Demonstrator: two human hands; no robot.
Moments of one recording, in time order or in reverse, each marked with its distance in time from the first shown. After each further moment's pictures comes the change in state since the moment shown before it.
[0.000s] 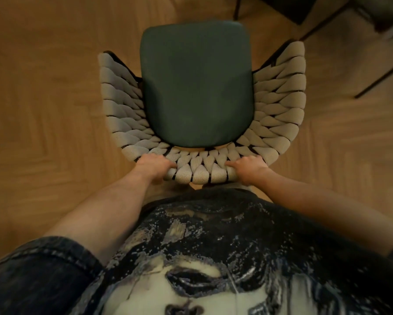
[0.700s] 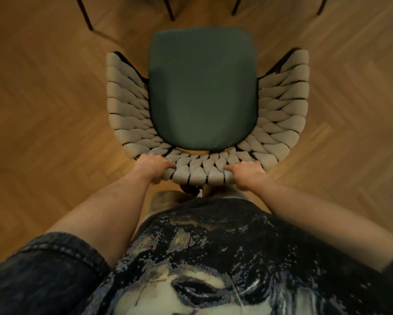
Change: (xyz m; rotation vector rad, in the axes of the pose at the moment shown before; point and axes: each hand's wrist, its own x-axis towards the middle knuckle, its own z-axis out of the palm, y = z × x) left_hand 0.017 -0.120 -0.037 0.483 -0.021 0.244; right_hand 0.000 -0.163 0.004 0.606 0.056 0.277
